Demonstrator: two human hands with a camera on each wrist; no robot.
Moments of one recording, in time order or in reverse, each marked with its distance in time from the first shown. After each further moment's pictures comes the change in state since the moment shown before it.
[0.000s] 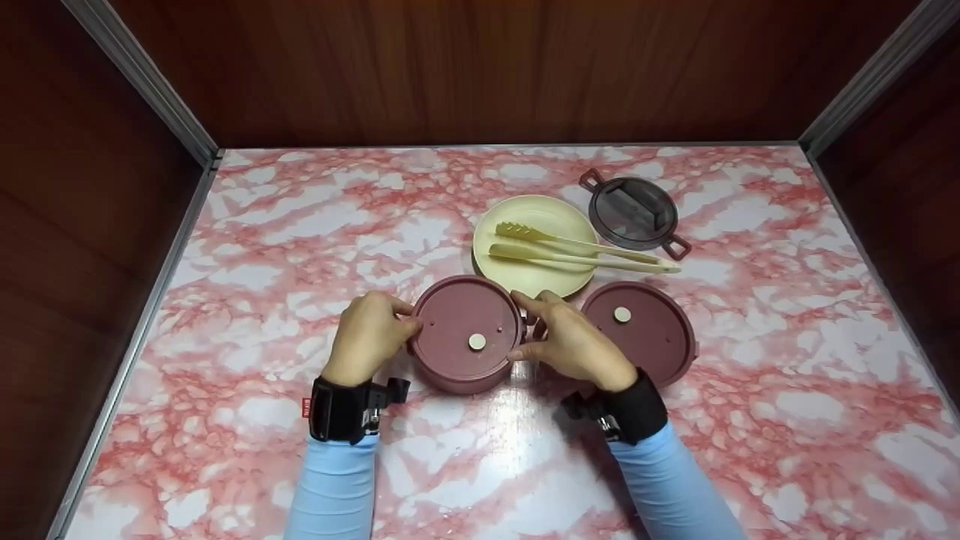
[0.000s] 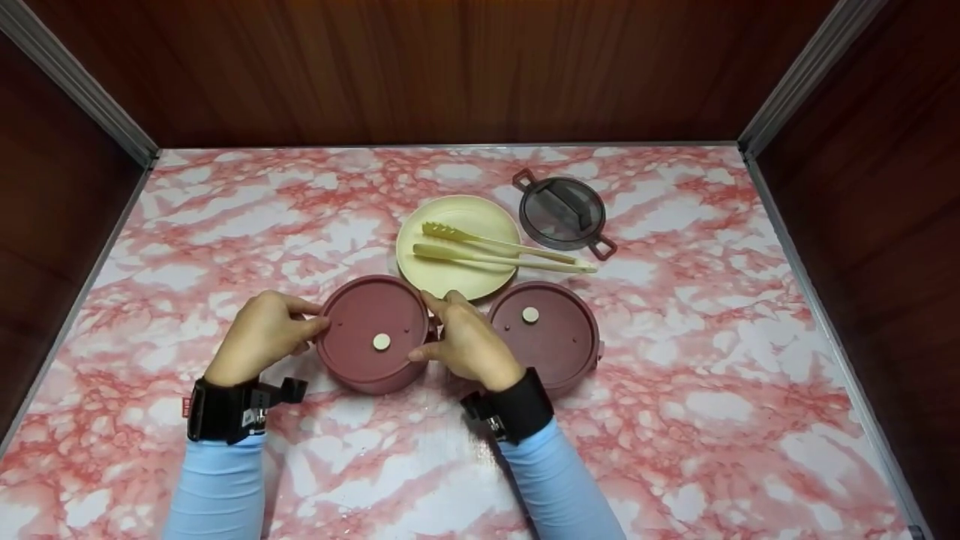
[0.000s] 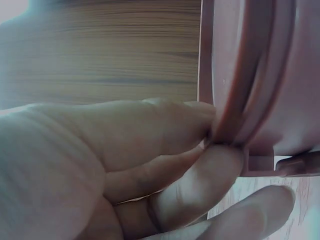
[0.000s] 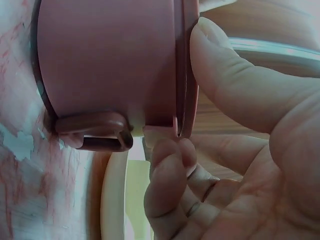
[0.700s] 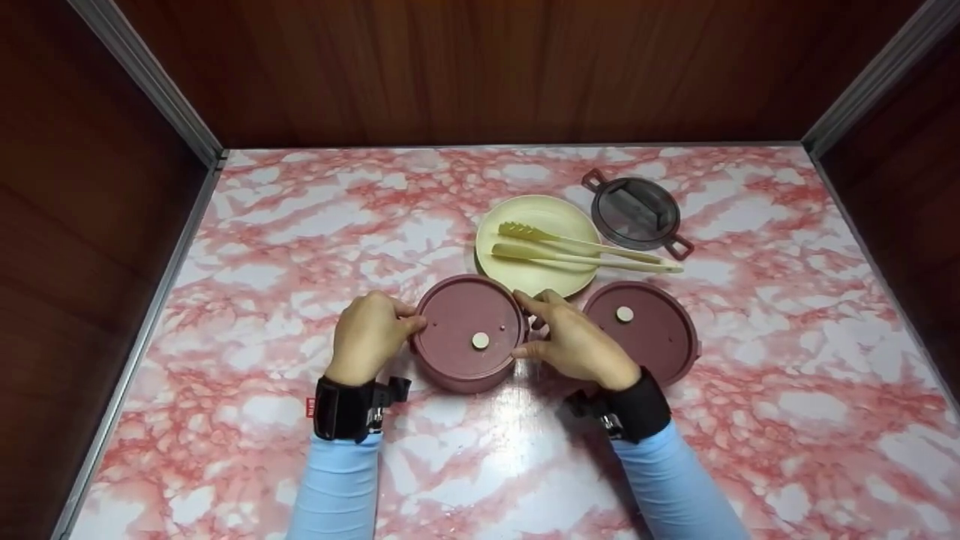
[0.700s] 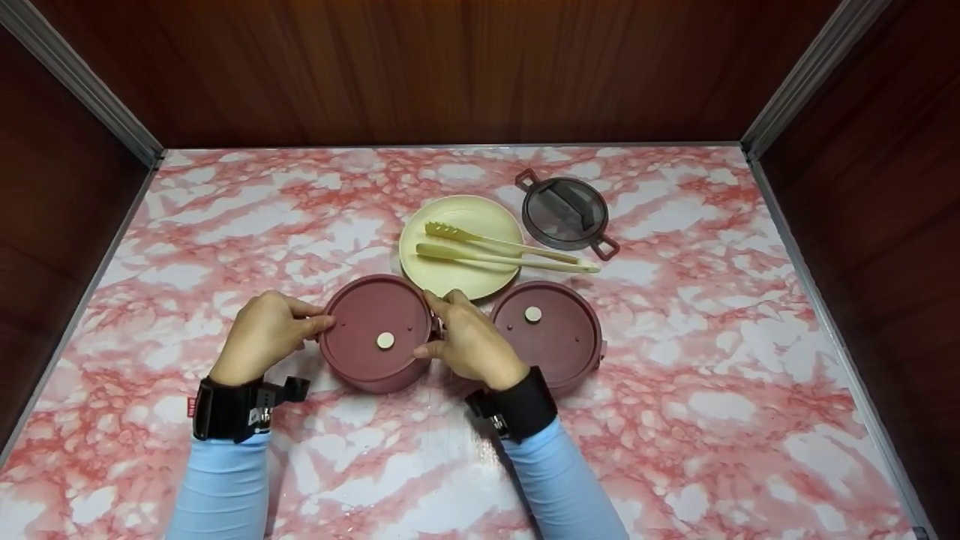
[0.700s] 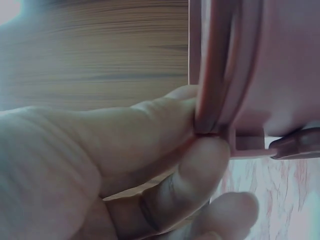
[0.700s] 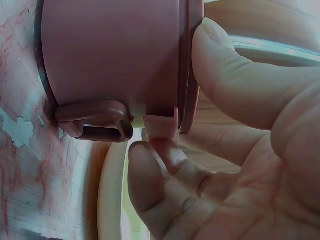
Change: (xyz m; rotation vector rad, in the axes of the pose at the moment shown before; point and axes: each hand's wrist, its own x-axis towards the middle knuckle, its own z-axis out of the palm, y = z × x) left_hand -0.002 -0.001 0.001 0.066 0.025 -0.028; right_hand -0.001 0.000 -0.001 -0.010 -0.034 0.022
